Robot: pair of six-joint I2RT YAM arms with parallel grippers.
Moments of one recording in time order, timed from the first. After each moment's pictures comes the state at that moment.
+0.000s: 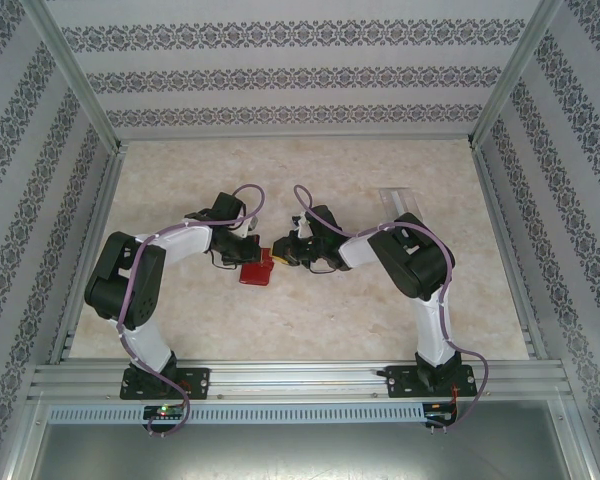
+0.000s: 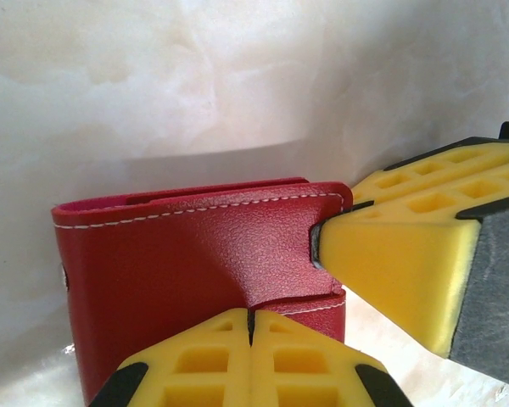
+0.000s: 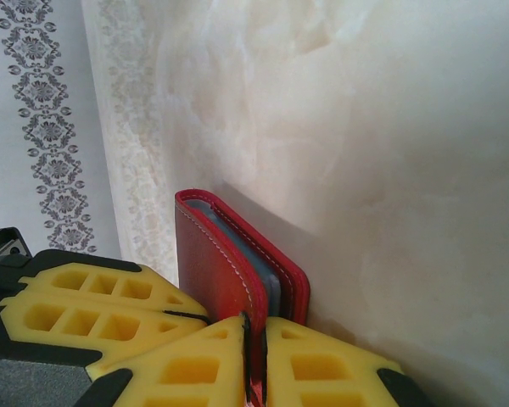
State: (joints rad) left arm -0.33 1.75 1.00 -0.46 0.41 -0.37; right arm 0.60 2.09 1.01 0.44 -0.68 1.07
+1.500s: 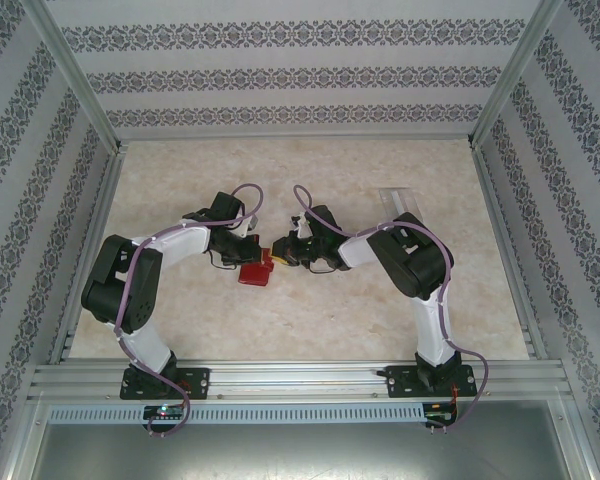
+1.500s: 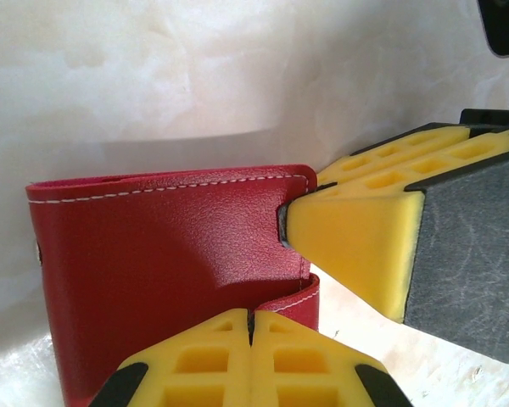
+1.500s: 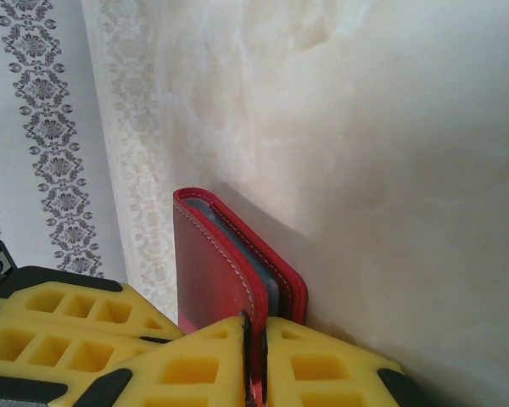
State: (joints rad) left arm -0.32 1.72 1.00 -0.48 0.44 -0.38; right arm 0.60 2.10 1.01 0.44 -0.70 1.08
